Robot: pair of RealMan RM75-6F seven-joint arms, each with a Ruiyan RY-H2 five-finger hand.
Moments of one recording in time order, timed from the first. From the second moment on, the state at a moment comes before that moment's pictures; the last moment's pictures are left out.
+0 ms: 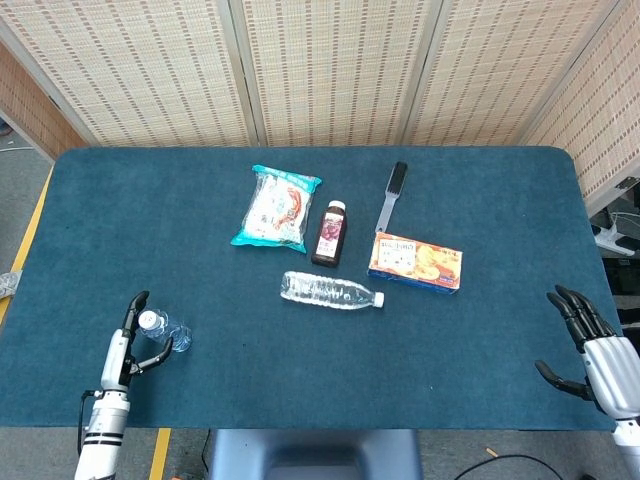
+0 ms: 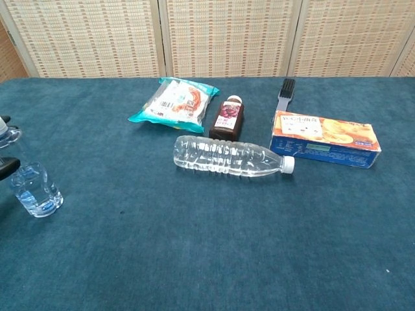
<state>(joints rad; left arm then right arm) -0.17 -1.60 -0.13 -1.46 1.36 1.31 -0.69 0.04 -1.00 -0.01 -1.65 -1.66 1.55 0.23</state>
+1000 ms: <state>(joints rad) -0.22 -1.68 -0.26 -1.40 1.29 1.33 -0.55 0.04 -0.99 -0.01 -1.66 -1.65 1.54 0.25</state>
